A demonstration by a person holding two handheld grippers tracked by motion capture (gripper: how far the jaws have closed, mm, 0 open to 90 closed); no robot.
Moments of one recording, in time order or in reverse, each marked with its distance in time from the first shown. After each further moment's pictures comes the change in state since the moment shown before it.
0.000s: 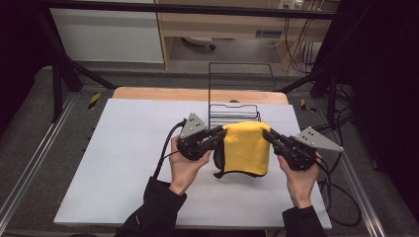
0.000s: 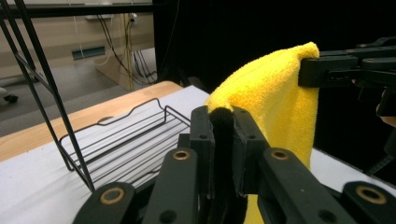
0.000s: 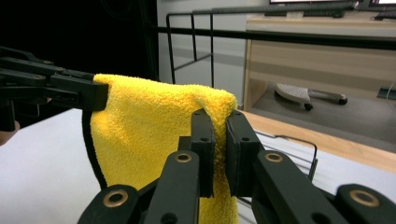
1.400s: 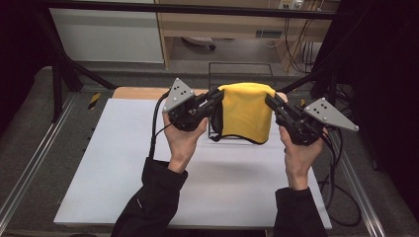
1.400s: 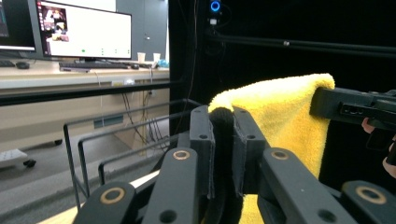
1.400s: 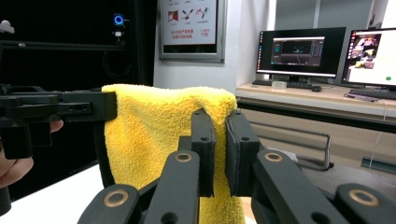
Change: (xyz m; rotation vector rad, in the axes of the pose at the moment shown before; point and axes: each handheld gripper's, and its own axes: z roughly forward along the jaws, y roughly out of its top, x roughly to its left) left arm 0.017 0.074 -0.015 -0.277 0.046 0.007; right arm 0.010 0.081 0.008 -0.245 -0.037 -0.056
